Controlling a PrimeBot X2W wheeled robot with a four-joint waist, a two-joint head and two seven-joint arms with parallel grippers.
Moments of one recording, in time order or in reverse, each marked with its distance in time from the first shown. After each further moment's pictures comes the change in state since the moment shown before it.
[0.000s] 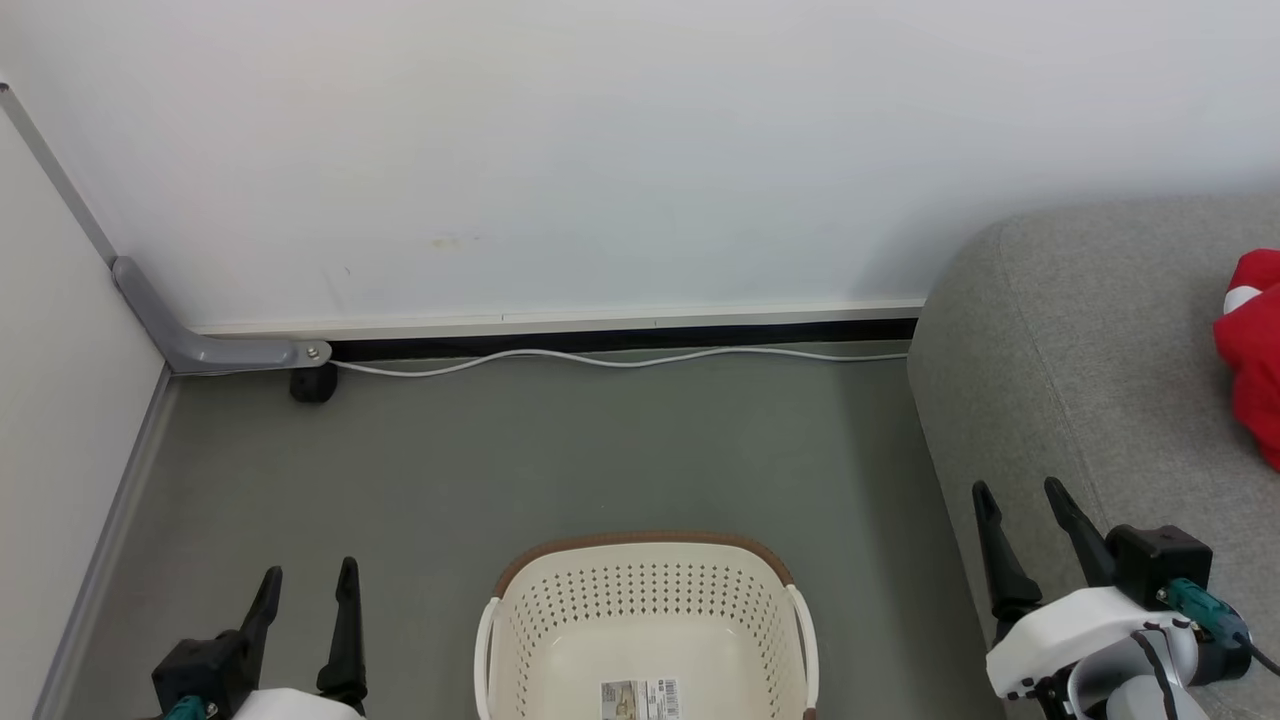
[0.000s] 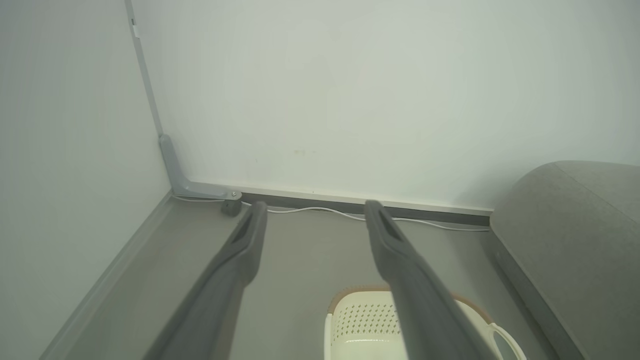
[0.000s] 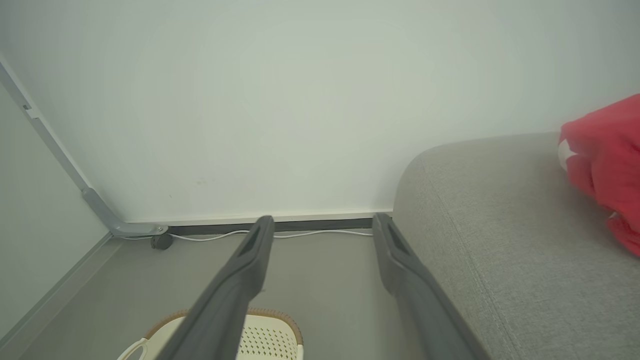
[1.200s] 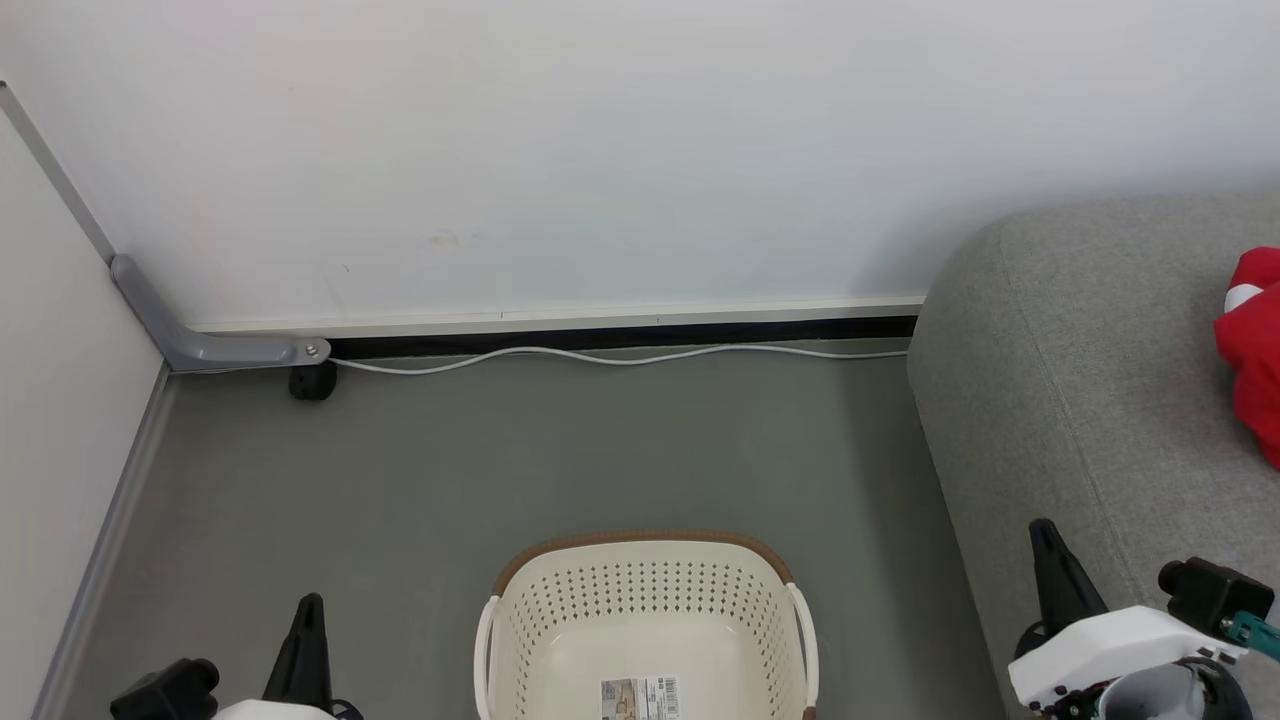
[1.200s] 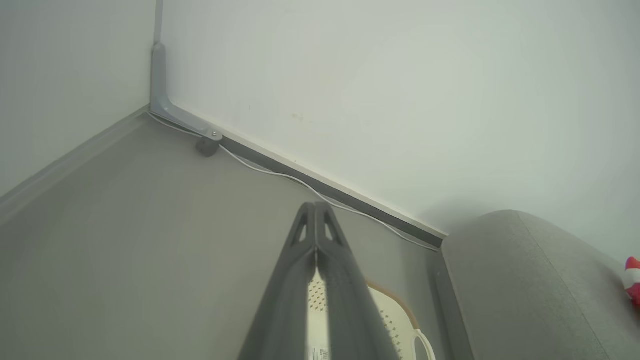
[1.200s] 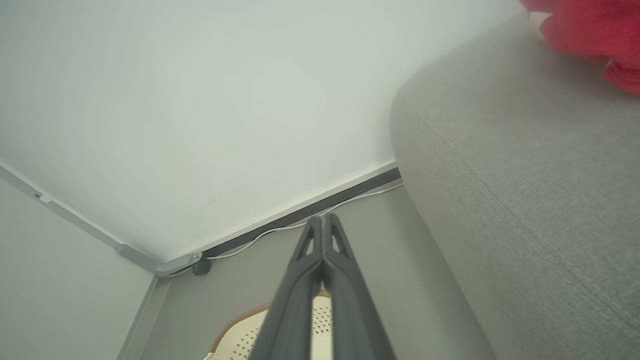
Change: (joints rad) left arm 0.024 -0.020 -0.002 0.016 -0.324 -0.006 0.089; right arm 0.055 0.024 -0.050 -0.014 0.309 0.000 0.082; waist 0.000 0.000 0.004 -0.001
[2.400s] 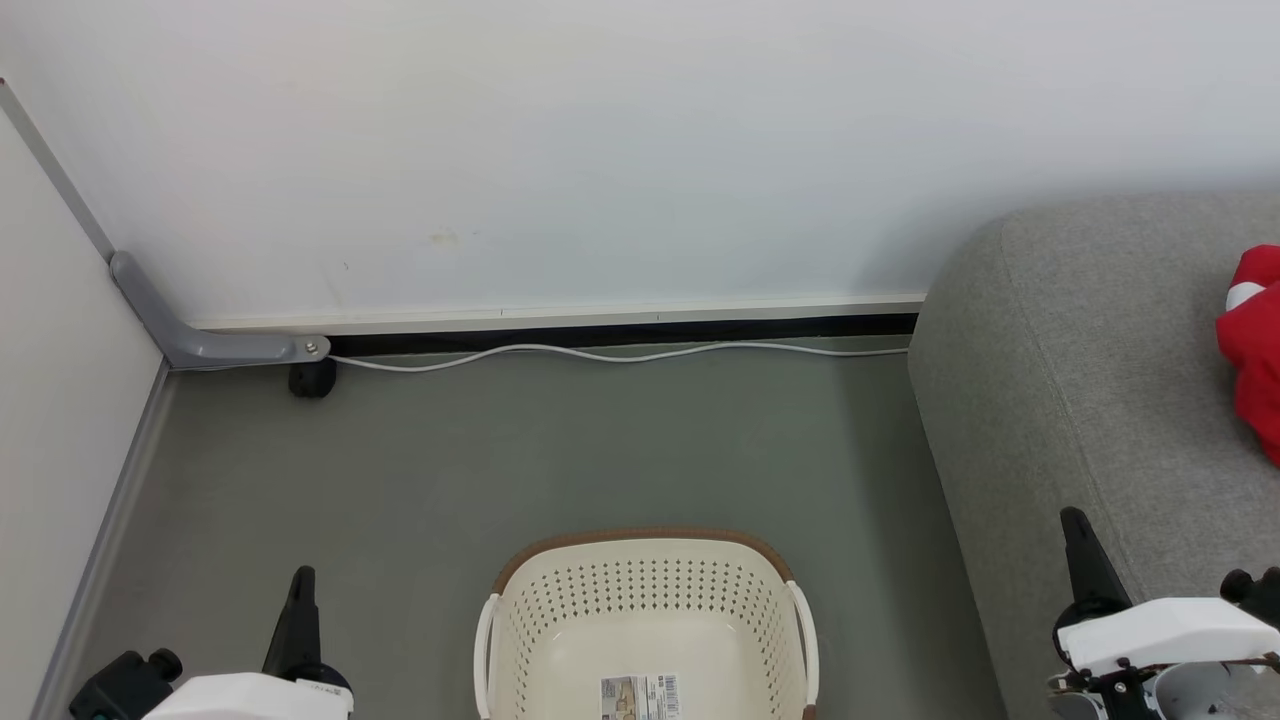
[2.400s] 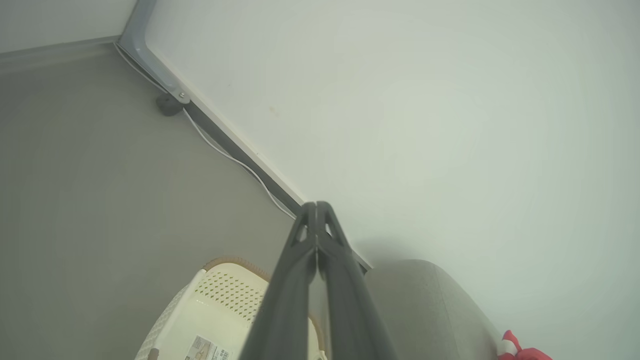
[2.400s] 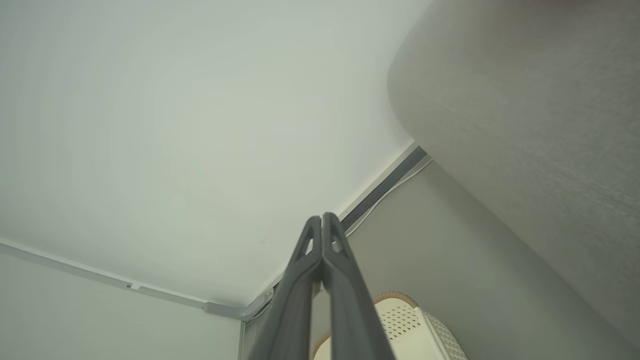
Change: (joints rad) left arm -0.026 0.003 0.001 -0.049 -0.417 -0.010 0.105; right arm 0.016 0.012 -0.075 -0.085 0.393 0.000 0.105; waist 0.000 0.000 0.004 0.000
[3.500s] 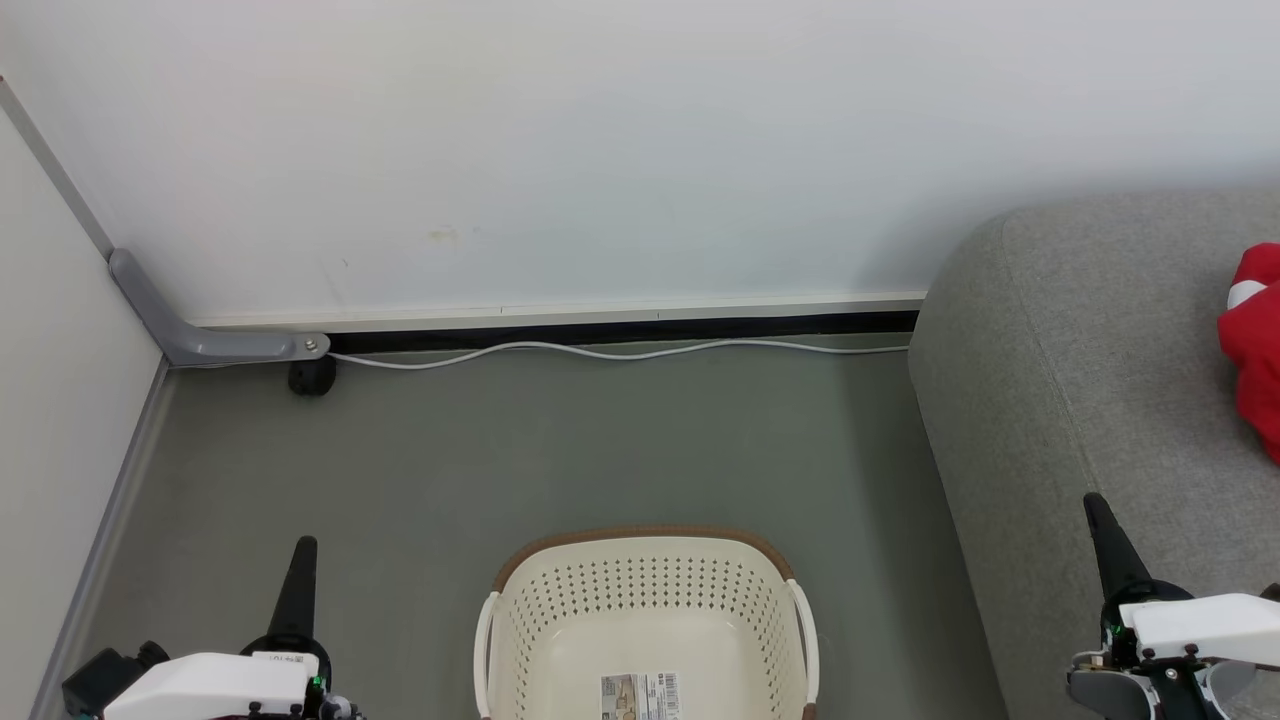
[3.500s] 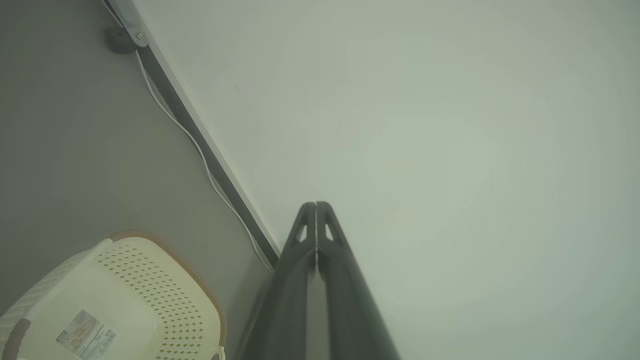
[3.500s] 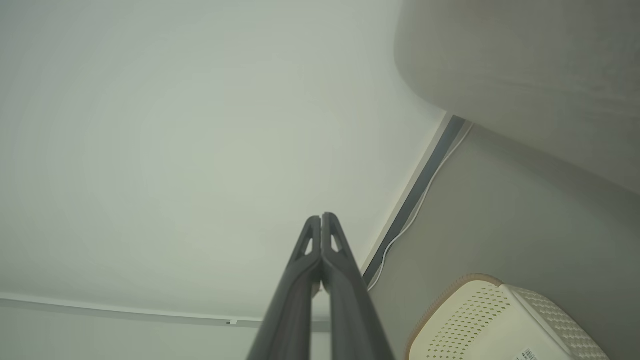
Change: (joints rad) left arm -0.023 0.003 0.003 -0.046 -0.356 -0.009 0.091; right arm 0.014 0.009 -0.062 -0.072 0.341 0.000 0.091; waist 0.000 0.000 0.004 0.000
